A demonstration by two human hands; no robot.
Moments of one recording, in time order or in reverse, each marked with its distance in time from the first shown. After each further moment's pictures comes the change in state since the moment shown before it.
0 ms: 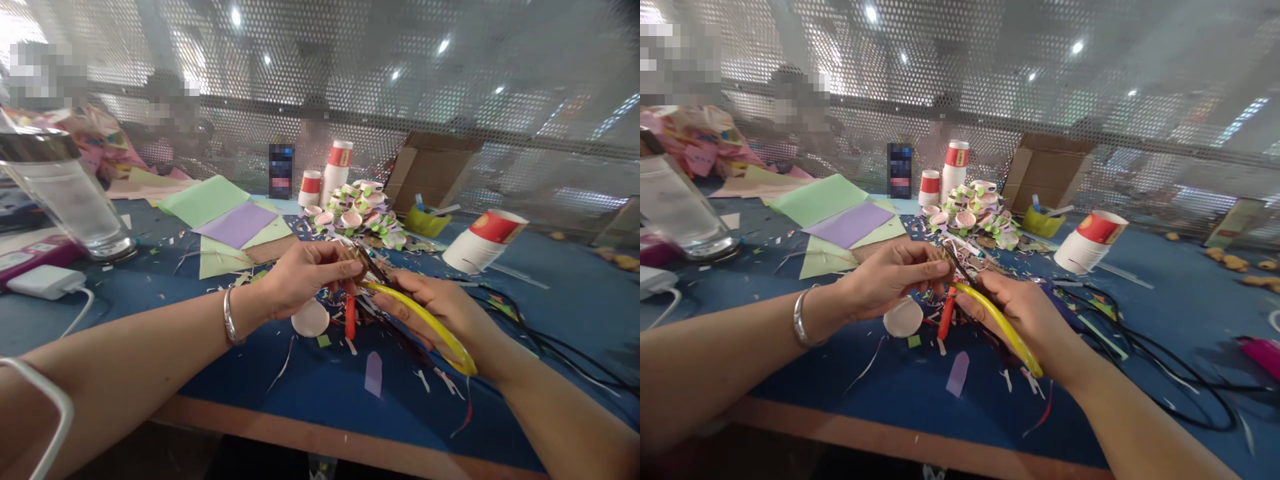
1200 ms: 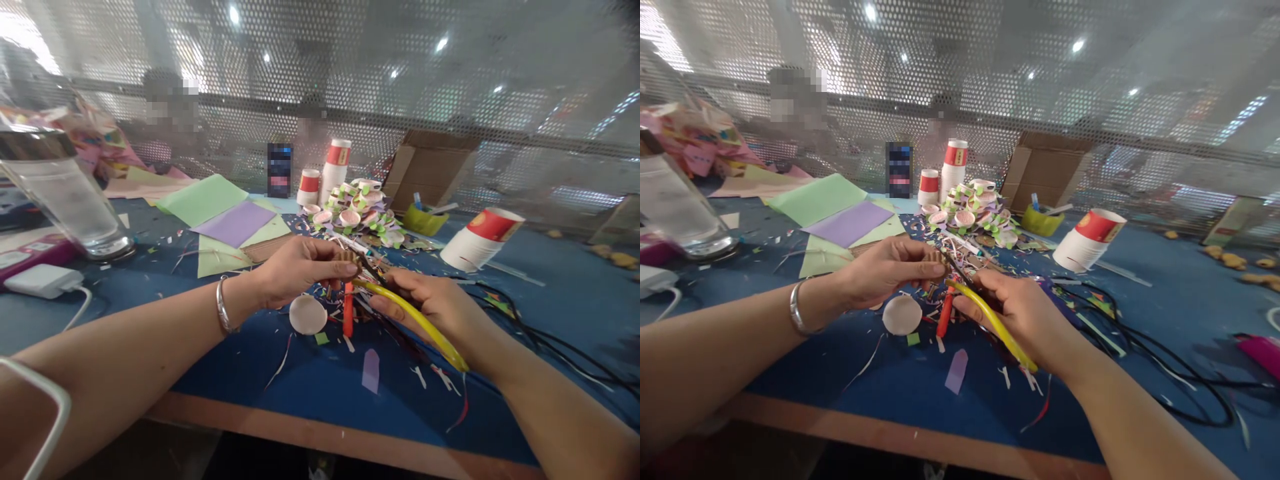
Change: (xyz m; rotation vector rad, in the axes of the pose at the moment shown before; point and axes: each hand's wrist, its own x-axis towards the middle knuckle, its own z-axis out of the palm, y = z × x) left_hand 0.002 0.006 -0.010 0.160 -0.079 -0.002; right_hand 0.004 0.012 0.000 -0.117 0.015 -0.093
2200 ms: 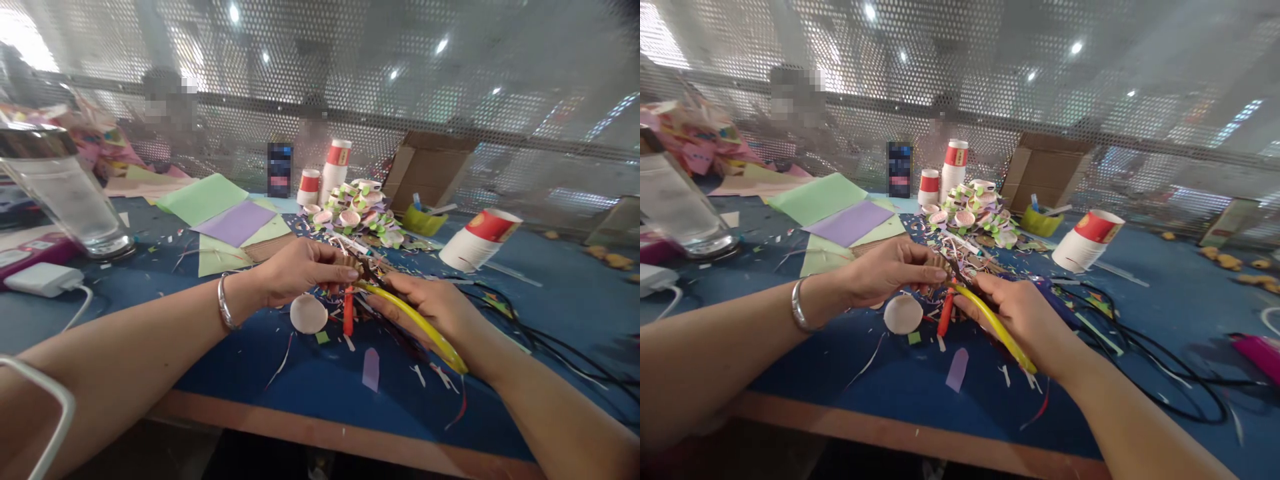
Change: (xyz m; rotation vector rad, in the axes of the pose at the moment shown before) left_hand 0.000 0.002 -0.001 0.006 -0.030 -0.076; right_hand -0.001 0.000 0.003 -0.071 -0.005 -0.049
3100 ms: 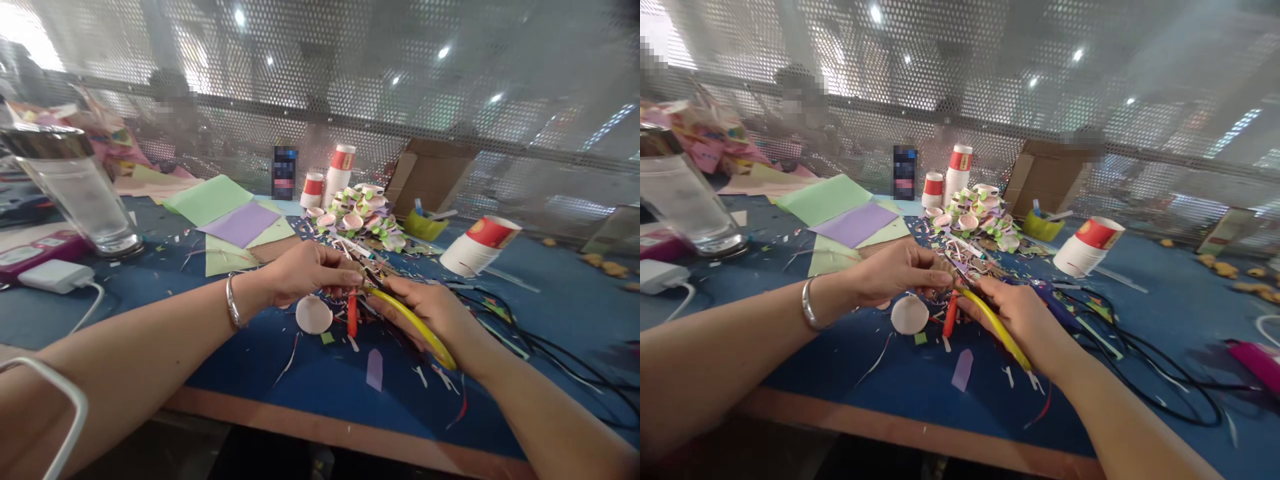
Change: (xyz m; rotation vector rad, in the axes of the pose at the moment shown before) left_hand -0.003 0.002 -0.006 0.119 -0.007 -0.023; right_hand 0.005 -0.002 0.006 -0.064 0.007 0.058
